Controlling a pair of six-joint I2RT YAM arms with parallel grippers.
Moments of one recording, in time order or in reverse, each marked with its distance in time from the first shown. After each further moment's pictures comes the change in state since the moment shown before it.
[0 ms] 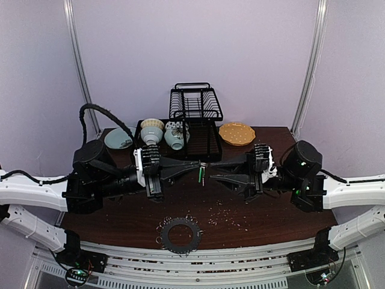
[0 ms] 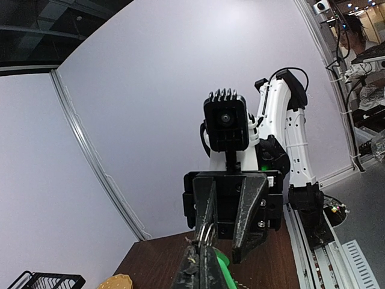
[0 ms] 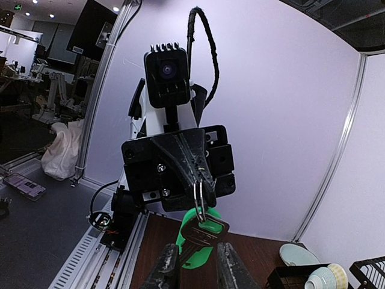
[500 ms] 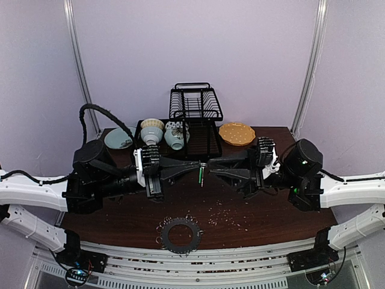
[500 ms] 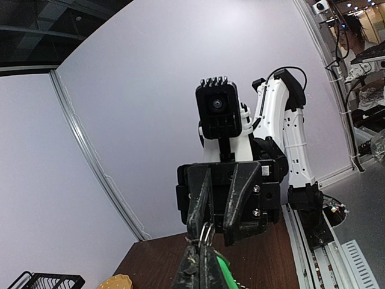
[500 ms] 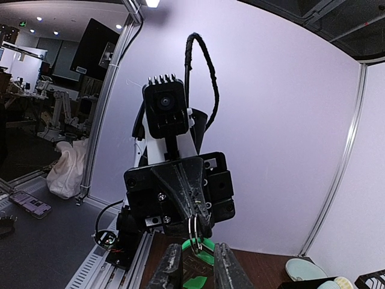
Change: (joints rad) left arm 0.000 0.000 0.000 0.000 0.006 0.000; right arm 0.000 0.035 0.020 0.098 -0.029 0.076
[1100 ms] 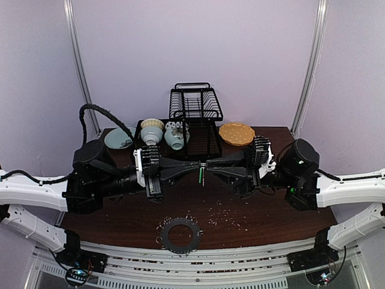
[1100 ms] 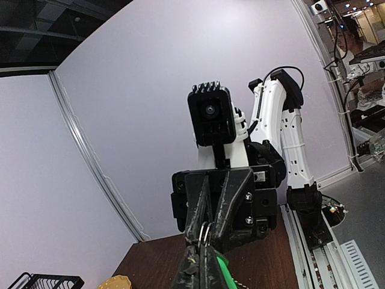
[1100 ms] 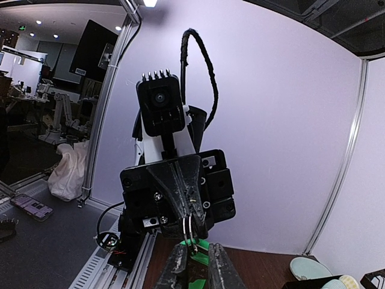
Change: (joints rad) left arm 0.000 0.000 0.000 0.000 0.008 0.000; right arm 0.000 0.037 0.014 0.027 -0.002 0.025
